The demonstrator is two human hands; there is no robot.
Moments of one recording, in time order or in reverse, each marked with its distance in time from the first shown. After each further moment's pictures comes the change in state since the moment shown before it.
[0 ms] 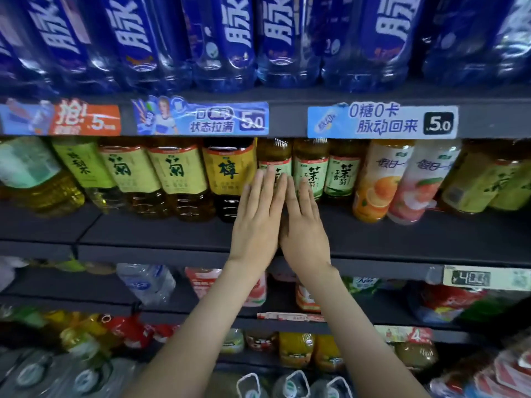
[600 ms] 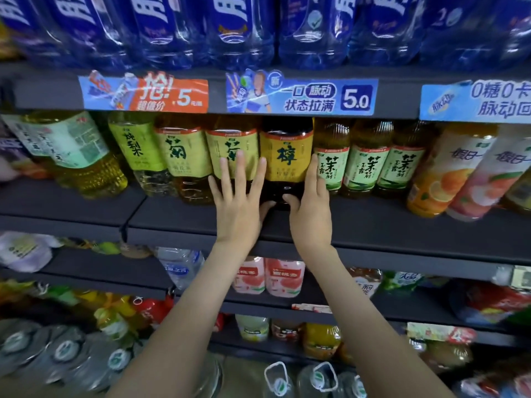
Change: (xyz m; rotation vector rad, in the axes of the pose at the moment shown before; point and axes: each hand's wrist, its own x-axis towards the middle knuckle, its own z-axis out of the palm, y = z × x) left_hand -0.034 -0.113 0.007 0.031 -0.025 -0.216; right_hand 0.023 -0.070 0.050 0.187 0.113 0.191
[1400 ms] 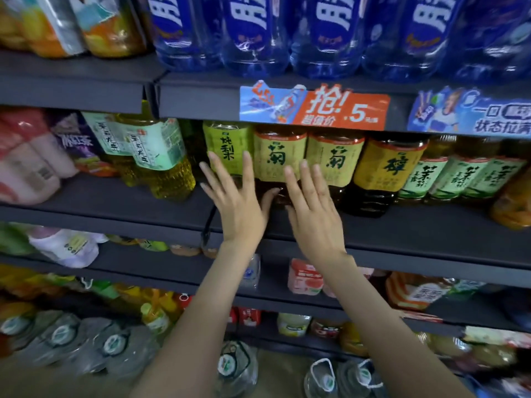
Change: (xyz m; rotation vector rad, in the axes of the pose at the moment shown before) left_hand -0.006 -0.137 -0.022 -0.236 0.030 -0.300; right_hand -0.019 -0.080 0.099 -0.444 0.113 -0.601
